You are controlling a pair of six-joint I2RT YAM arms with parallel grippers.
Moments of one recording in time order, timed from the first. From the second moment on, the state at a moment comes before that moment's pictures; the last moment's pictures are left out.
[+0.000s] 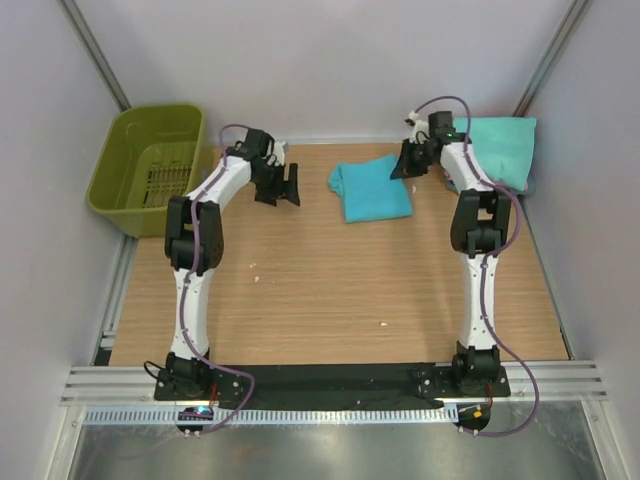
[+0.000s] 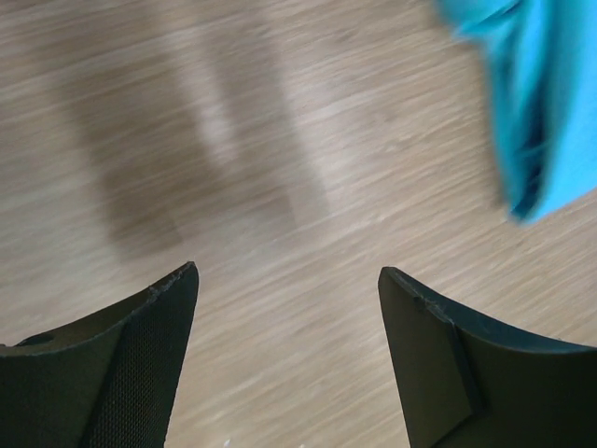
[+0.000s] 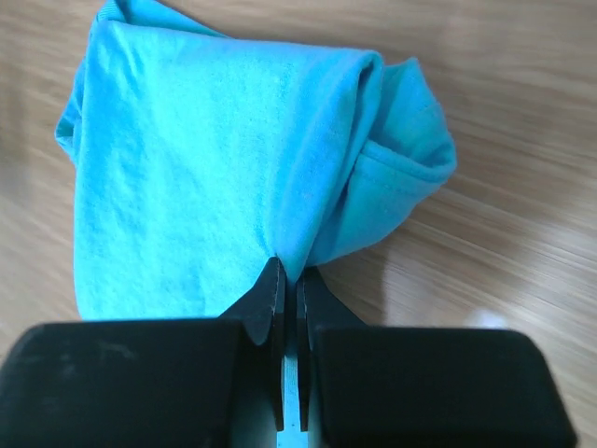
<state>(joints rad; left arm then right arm) -0.27 2.32 1.98 -0.73 0.36 -0.16 0.06 2.51 2.26 -0.71 -0.54 0.06</state>
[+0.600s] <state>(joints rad) -0.27 2.22 1.88 -0.81 0.37 -0.09 -0.07 2.40 2.33 -0.77 -0.35 -0.21</state>
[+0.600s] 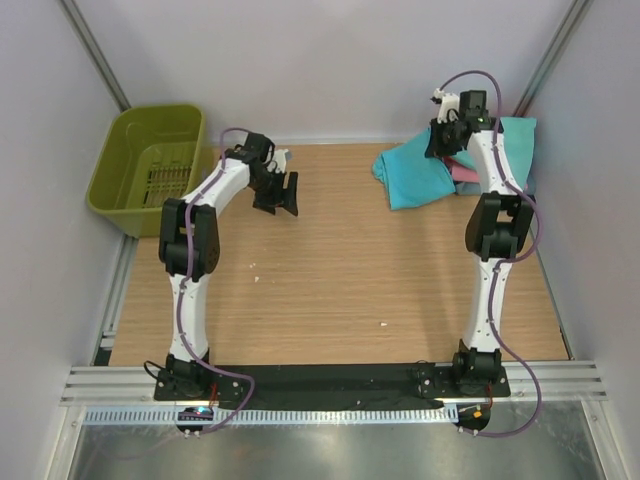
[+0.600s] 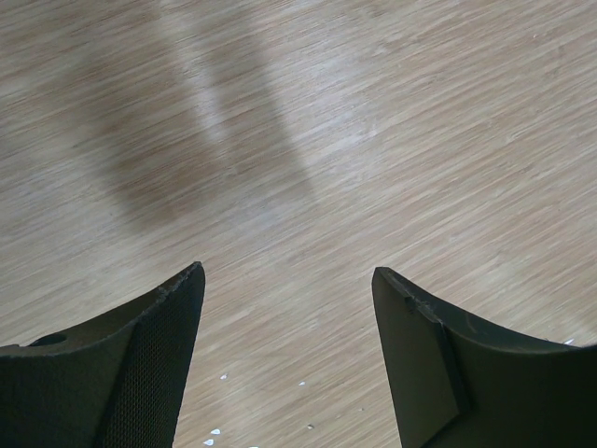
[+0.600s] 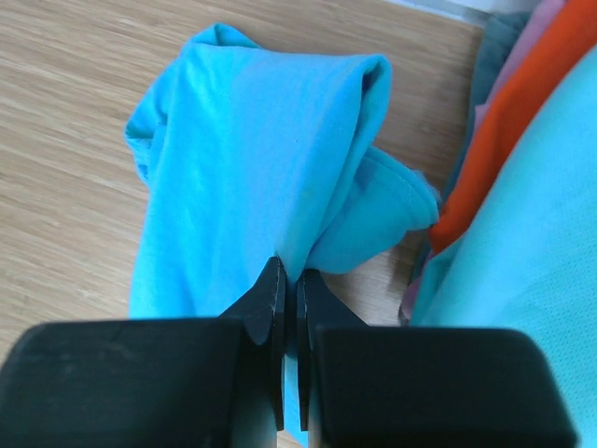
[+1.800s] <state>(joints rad) -0.35 2.21 1.86 -0.82 0.31 -0.05 -0.23 2.30 2.52 -0.68 -0.21 -0.26</state>
